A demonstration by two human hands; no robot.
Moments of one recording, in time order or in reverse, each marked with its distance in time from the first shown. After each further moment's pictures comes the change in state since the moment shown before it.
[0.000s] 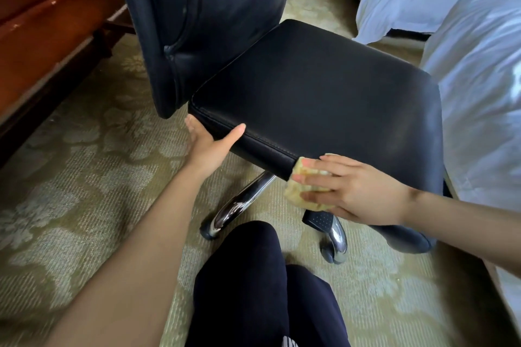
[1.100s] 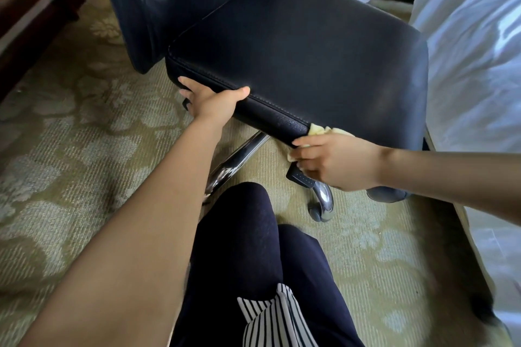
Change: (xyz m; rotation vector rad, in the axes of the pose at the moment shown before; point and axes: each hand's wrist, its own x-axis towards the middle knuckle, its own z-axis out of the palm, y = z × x) left_hand -0.016 0.022 0.035 -0.230 0.066 -0.104; right_hand 0.003 -0.024 0.010 -0.296 -0.530 -0.196
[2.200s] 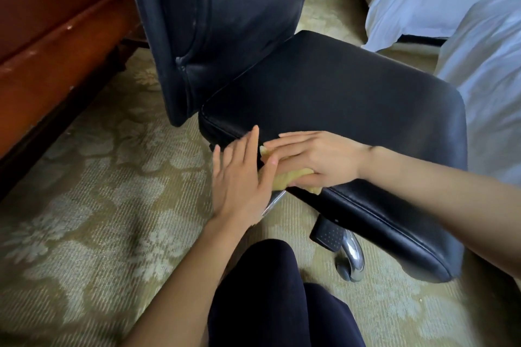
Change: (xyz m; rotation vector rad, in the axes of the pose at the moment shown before) left_hand -0.034 -0.022 -0.017 0.726 0.113 0.704; right_hand 0.066 0.096 -0.018 0.634 0.640 0.021
